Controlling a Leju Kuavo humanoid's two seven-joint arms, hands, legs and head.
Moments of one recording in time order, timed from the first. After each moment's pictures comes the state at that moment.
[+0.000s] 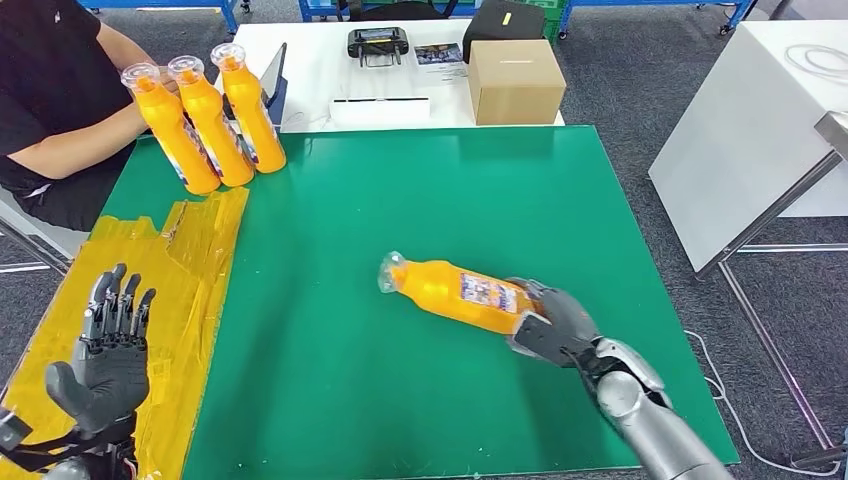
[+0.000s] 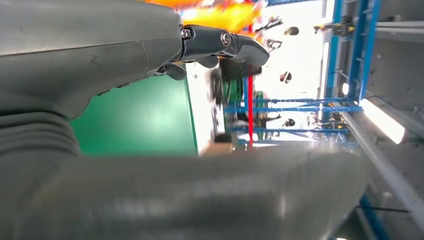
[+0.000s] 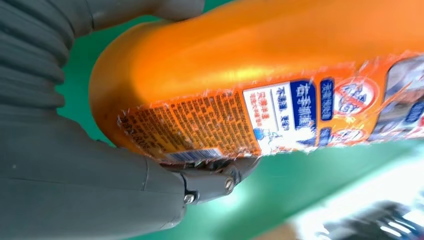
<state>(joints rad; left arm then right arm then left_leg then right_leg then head) 0.10 -0.11 0.32 -1.63 0.13 -0.51 -0.57 -0.24 -0.29 0.39 -1.19 0.40 0.04 -0.23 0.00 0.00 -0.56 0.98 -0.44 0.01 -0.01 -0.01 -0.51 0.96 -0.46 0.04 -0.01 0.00</state>
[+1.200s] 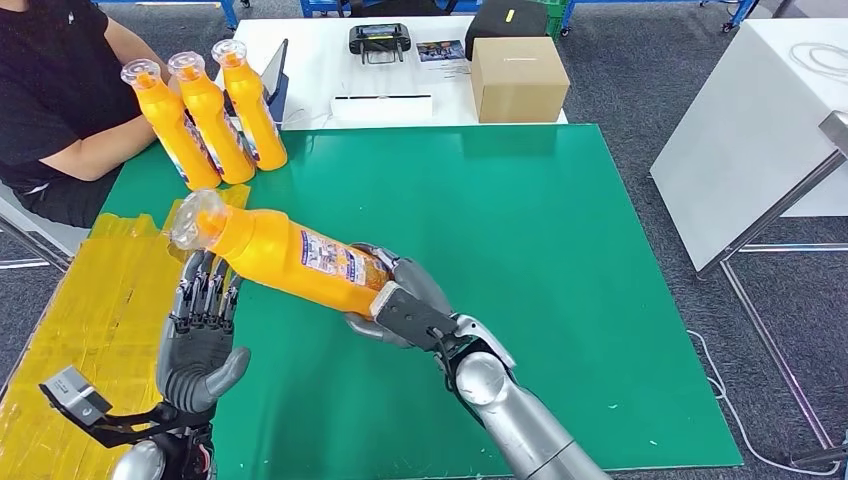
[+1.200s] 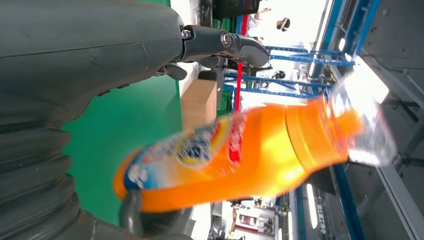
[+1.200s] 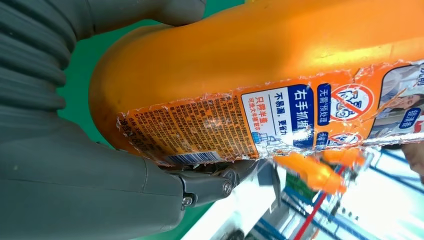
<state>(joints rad) 0.10 -0.19 0.01 -1.70 0.17 -0.42 -0.51 -0.36 0.16 0.55 -1.19 0.33 0.05 -0.20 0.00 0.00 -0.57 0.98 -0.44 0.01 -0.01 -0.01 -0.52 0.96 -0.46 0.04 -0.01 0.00</state>
